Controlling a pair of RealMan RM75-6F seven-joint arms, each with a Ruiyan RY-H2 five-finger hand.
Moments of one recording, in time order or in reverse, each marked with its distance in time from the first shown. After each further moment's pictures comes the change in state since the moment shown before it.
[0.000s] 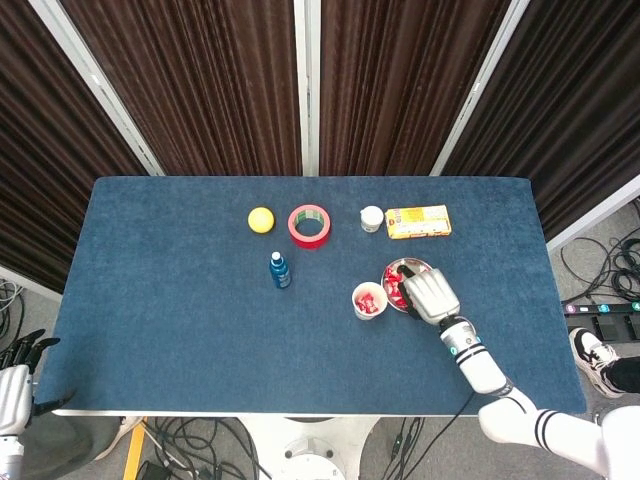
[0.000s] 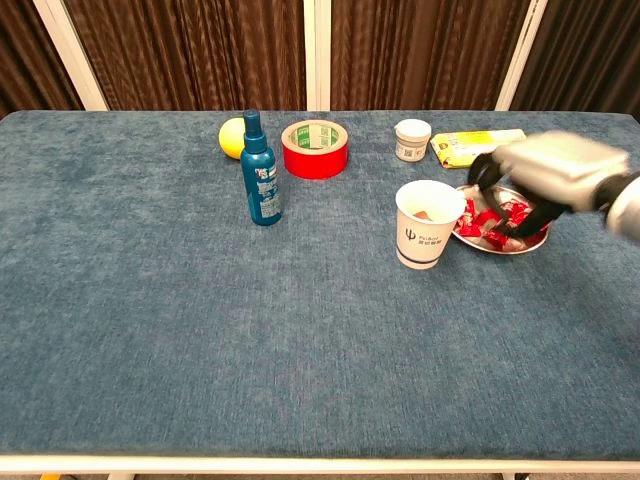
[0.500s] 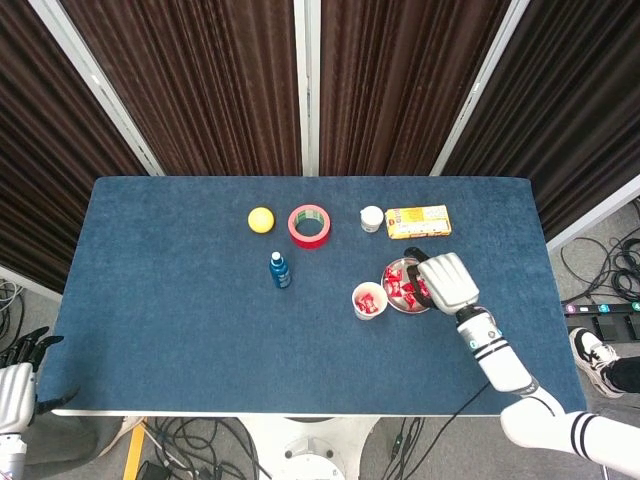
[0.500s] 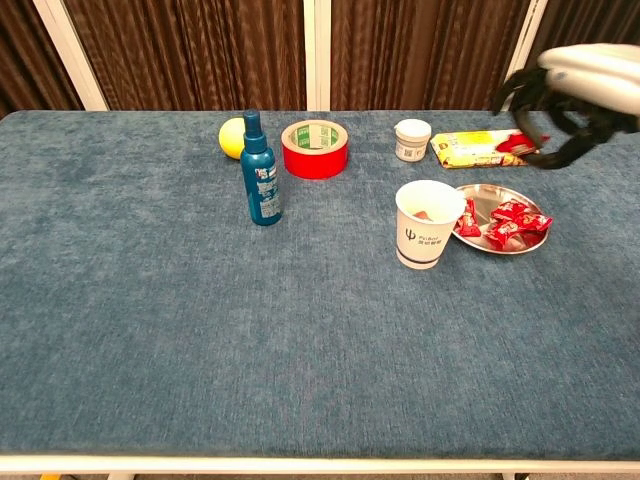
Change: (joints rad) left arm -0.003 0.001 -0.001 -0.011 0.013 0.006 0.009; right arm 0.006 0.184 0.066 -0.253 0.005 0.016 0.012
